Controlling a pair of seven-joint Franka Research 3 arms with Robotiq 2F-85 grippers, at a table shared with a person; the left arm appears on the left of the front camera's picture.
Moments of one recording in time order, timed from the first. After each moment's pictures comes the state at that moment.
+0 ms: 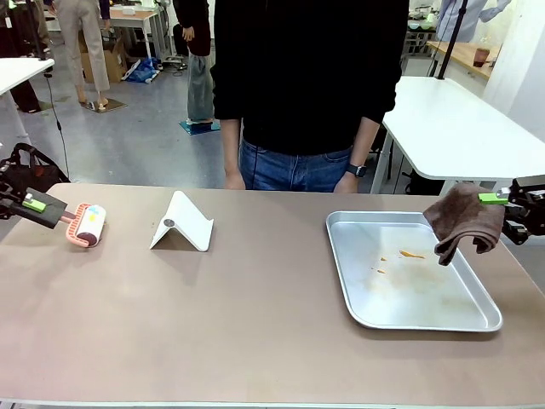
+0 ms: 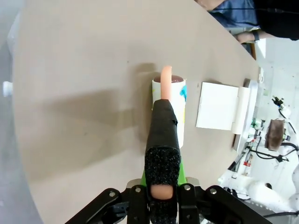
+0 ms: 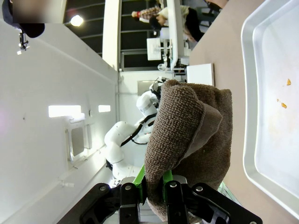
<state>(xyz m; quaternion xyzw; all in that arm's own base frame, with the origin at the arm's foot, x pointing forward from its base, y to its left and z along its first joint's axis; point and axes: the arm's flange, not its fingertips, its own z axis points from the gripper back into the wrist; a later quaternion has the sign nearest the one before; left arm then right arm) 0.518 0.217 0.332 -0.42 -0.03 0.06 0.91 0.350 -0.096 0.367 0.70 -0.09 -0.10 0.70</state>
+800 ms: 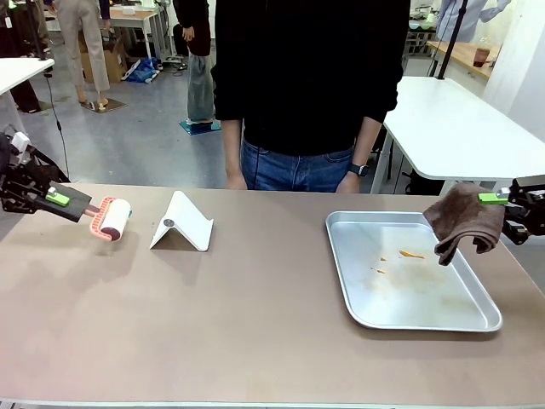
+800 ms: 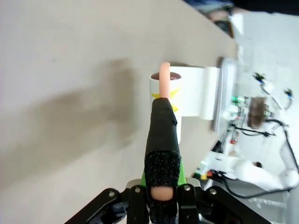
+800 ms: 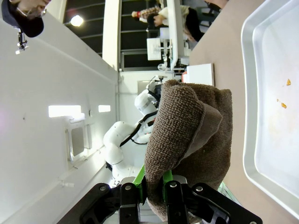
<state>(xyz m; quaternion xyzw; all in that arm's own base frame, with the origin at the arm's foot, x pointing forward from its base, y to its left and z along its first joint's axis) 0.518 0.179 0.353 -0.49 -0.02 0.00 0.87 0.350 -0.096 0.367 0.70 -0.09 -0.10 0.70</state>
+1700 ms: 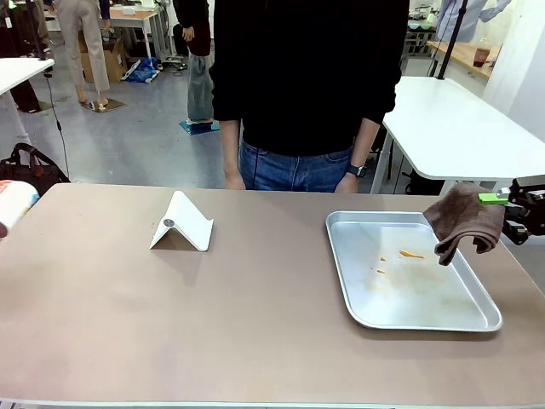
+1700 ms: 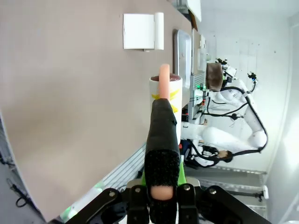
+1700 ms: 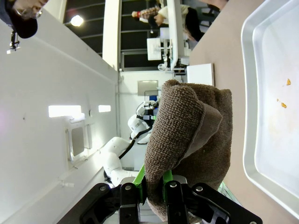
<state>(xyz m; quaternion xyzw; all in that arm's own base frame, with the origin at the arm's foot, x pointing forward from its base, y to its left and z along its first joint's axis) 0.356 0.305 0.425 -0.56 -0.02 0.02 0.83 0.350 -0.096 0.367 0.71 -0.09 -0.10 0.70</state>
